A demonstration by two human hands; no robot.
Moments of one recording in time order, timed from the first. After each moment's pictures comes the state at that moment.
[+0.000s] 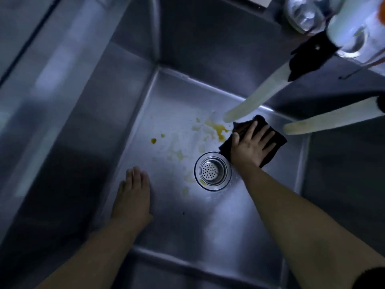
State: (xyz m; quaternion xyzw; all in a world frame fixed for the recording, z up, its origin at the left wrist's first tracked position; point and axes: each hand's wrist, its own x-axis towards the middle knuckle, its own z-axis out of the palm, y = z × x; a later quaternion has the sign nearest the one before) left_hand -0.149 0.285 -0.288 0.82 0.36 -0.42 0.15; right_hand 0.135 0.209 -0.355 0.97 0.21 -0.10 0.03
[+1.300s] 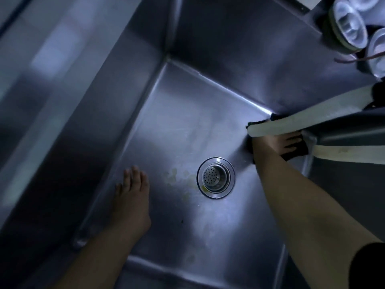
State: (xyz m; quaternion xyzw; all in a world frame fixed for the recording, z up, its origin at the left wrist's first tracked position) left_hand -0.148 0.298 -0.304 0.79 0.40 -0.38 0.24; right_hand 0.200 0.247 -0.357 0.99 0.03 -0.08 -0.06
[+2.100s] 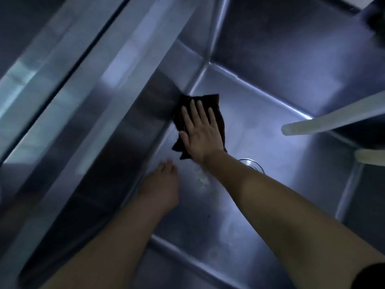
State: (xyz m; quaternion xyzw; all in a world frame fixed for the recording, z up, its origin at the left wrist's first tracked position) left_hand -0.145 0.313 -0.271 0.77 0.42 -0.39 0.27; right_hand 0.007 0.341 -0.362 0.73 0.68 -0.09 0.03
